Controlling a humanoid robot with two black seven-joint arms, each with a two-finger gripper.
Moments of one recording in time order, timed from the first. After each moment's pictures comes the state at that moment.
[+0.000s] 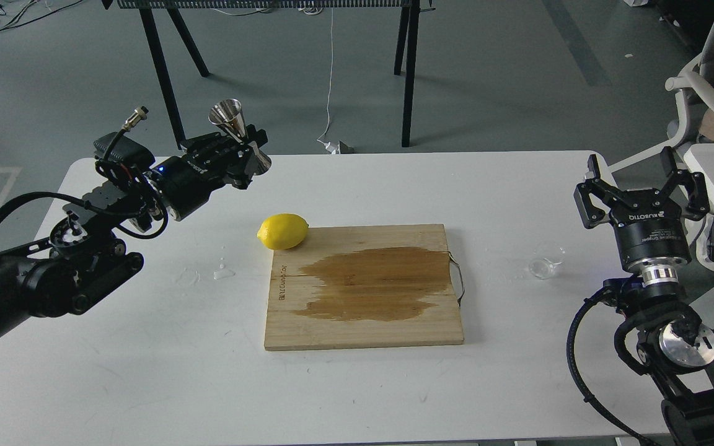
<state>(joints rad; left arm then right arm) -0.83 0.40 -0.39 -0.82 1.73 0.37 -0.49 0.17 -0.30 1.25 1.17 0.34 0.49 0.26</state>
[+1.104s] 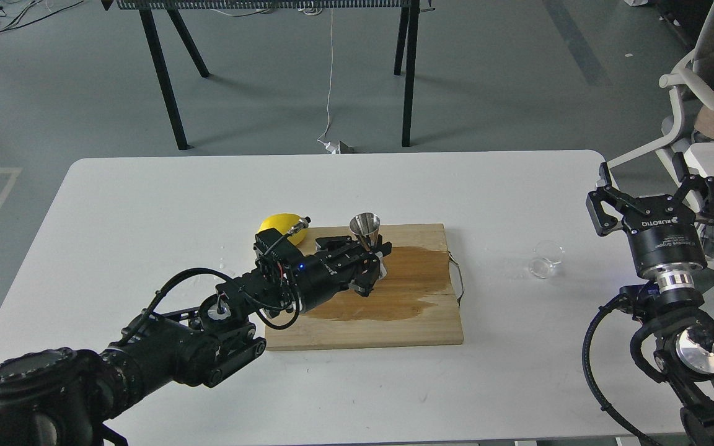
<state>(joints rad) -0.69 -0.04 -0.28 -0.53 1.87 0.45 -0.49 0.14 -0.36 1.24 1.17 0.35 0.49 0.26</state>
